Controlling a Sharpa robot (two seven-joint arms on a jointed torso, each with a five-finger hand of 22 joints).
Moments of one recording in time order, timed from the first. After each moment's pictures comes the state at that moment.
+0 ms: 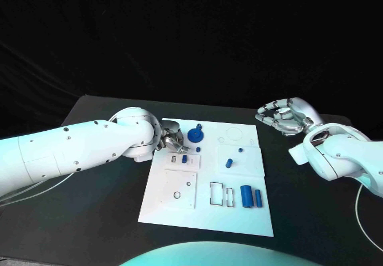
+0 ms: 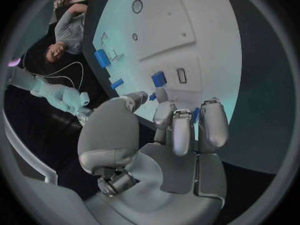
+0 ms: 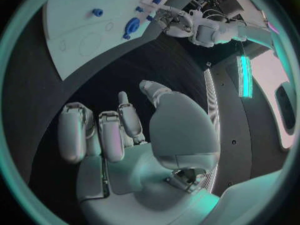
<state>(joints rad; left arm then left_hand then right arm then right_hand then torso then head) 1.23 -0.78 -0.04 1.54 -1.17 0.13 -0.52 1.00 -0.20 0.49 0.30 0.26 0.89 0.02 0.82 0.76 1.34 -0.05 1.27 1.08 1.46 -0.11 1.52 1.31 0.08 1.36 0.01 1.42 1.22 1.25 -0.95 -0.15 1.58 -0.76 -0.58 0.11 1.17 -0.17 0.38 0.17 0.36 0.82 0.17 0.27 0.41 1.32 0.09 1.36 1.28 1.47 0.01 1.49 1.31 0.04 1.44 0.12 1.36 1.31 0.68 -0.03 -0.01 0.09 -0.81</state>
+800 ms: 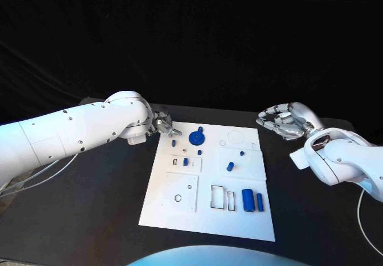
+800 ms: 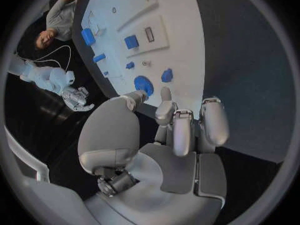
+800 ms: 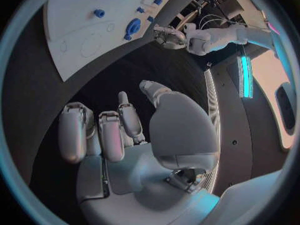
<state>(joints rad) 1.29 -0.73 -0.02 1.35 -1.14 0.16 -0.52 1.02 -0.20 0.44 0.29 0.26 0.85 0.06 0.69 0.67 1.31 -0.01 1.25 1.04 1.47 -0.07 1.52 1.31 0.08 1.35 0.04 1.41 1.20 1.25 -0.95 -0.15 1.58 -0.76 -0.58 0.11 1.17 -0.17 0.38 0.18 0.36 0.82 0.17 0.27 0.41 1.32 0.09 1.36 1.28 1.47 0.01 1.49 1.31 0.05 1.44 0.12 1.36 1.31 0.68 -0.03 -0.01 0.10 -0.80</state>
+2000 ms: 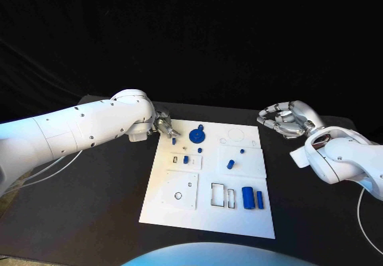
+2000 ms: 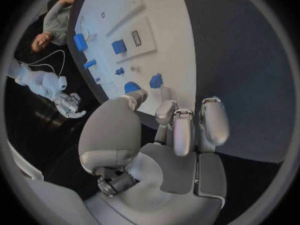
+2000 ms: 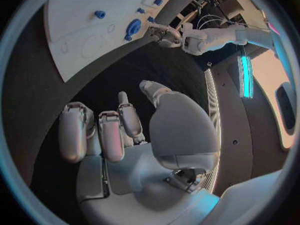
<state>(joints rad) 1.29 -0.68 -0.04 1.25 -1.15 0.23 -0.52 1.05 -0.19 0.41 0.29 0.26 0.86 0.07 0.69 0.66 1.31 -0.01 1.25 1.03 1.46 -0.07 1.52 1.31 0.08 1.35 0.05 1.40 1.20 1.25 -0.95 -0.15 1.58 -0.76 -0.58 0.10 1.17 -0.17 0.38 0.18 0.36 0.81 0.17 0.27 0.41 1.32 0.09 1.36 1.27 1.47 0.01 1.49 1.31 0.05 1.44 0.11 1.35 1.31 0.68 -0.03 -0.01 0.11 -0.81</state>
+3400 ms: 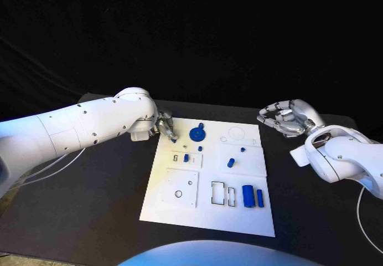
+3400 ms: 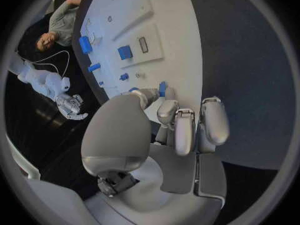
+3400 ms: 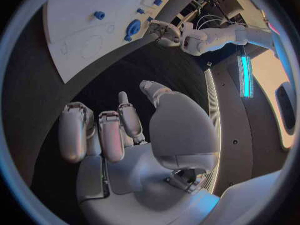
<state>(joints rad) 1.29 -0.66 -0.05 1.24 -1.11 0.28 -0.52 1.32 -0.16 0.58 0.27 0.25 0.85 0.07 0.69 0.65 1.30 -0.01 1.24 1.02 1.46 -0.07 1.52 1.31 0.08 1.35 0.04 1.40 1.20 1.24 -0.95 -0.15 1.58 -0.76 -0.58 0.10 1.17 -0.17 0.37 0.18 0.36 0.81 0.17 0.28 0.41 1.32 0.09 1.36 1.28 1.47 0.01 1.49 1.31 0.05 1.44 0.11 1.35 1.31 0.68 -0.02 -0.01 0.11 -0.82</state>
